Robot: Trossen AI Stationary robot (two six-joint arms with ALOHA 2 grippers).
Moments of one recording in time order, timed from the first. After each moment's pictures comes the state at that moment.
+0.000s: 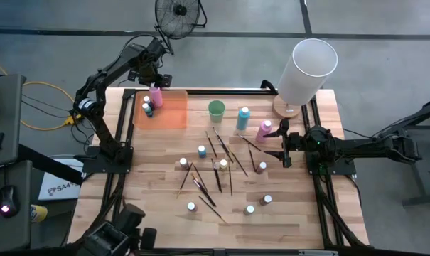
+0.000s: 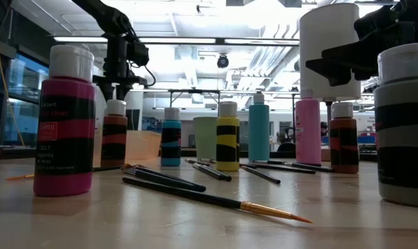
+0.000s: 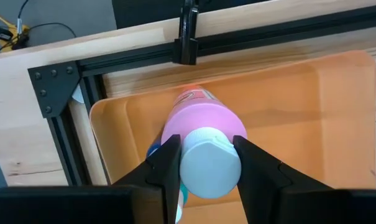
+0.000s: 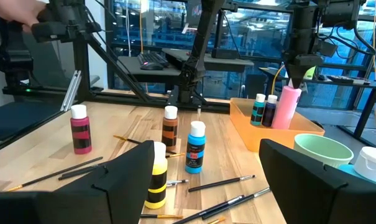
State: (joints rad) left arm 1.06 1.71 1.58 -1.24 -0.13 -0.36; right arm -0.19 0.59 0.01 0.63 -0.21 -0.08
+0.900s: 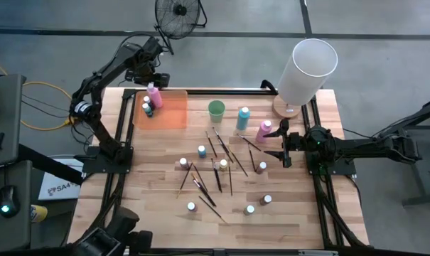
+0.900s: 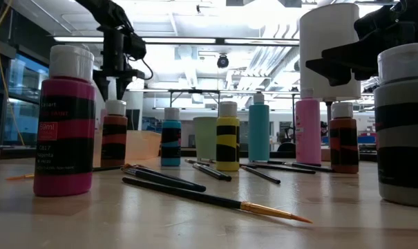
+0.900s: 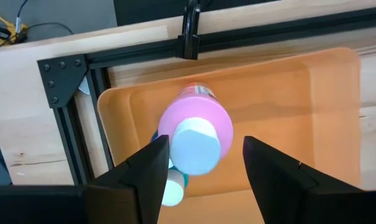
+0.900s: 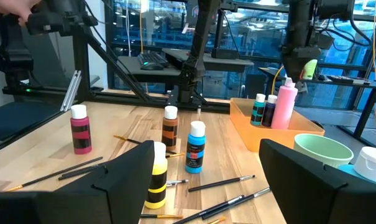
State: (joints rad) left arm 1.05 1.65 1.58 -1.27 -0.12 -0.38; right arm -0.19 0.59 0.01 0.63 -0.21 -0.08
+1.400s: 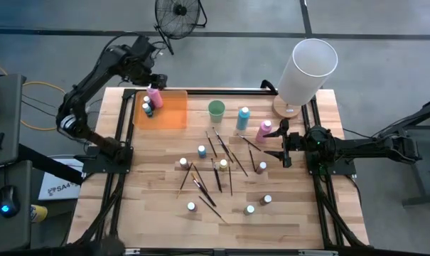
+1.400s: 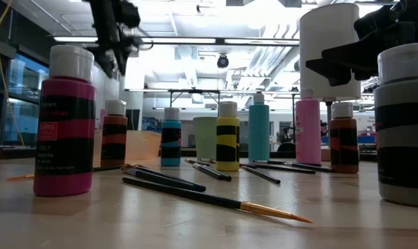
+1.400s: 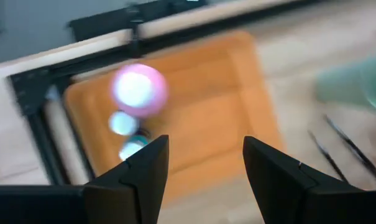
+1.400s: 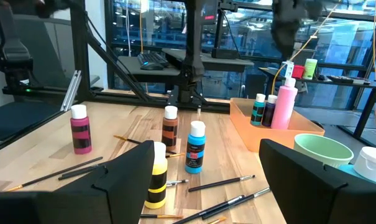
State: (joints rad) left arm 0.96 1.42 1.58 -1.32 0.01 -0.31; right arm -0.19 0.59 0.01 0.63 -0.21 -0.08
